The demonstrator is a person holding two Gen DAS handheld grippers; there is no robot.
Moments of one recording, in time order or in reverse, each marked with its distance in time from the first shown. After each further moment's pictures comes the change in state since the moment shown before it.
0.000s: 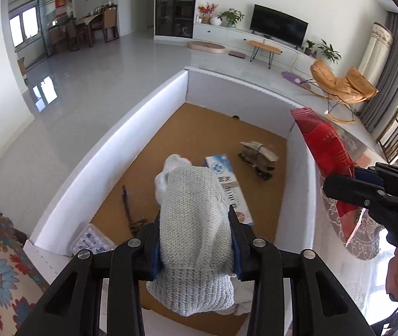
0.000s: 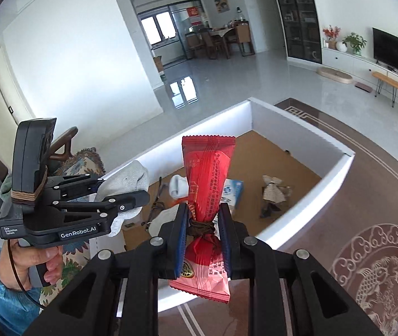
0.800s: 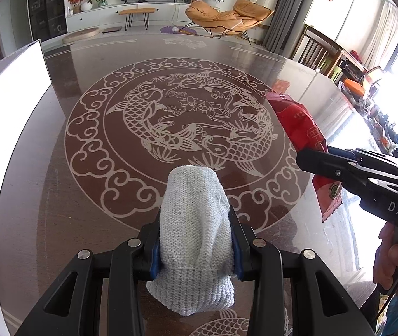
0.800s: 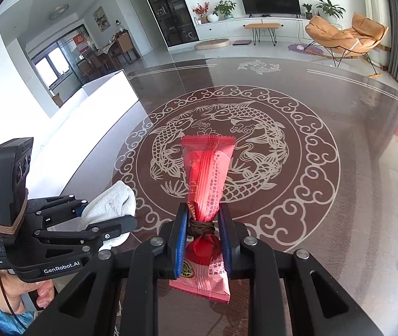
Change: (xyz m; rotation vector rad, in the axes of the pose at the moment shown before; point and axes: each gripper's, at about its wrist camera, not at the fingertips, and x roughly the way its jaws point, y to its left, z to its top) left arm 0.085 -0.376 -0.118 0.417 0.133 -0.369; right arm -0.196 -0.233 -0.292 0.458 -0.066 -0.385
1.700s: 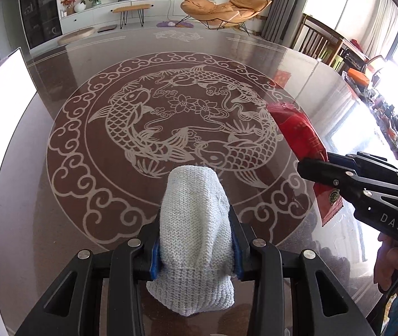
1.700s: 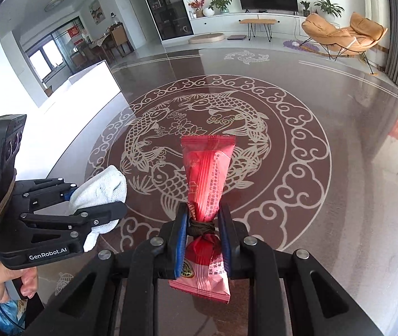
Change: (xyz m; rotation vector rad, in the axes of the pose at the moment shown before) left arm 0.025 -0.017 0.015 0.039 0.029 0.024; right arm 0.021 -0.032 -0.004 0.012 0.023 -0.035
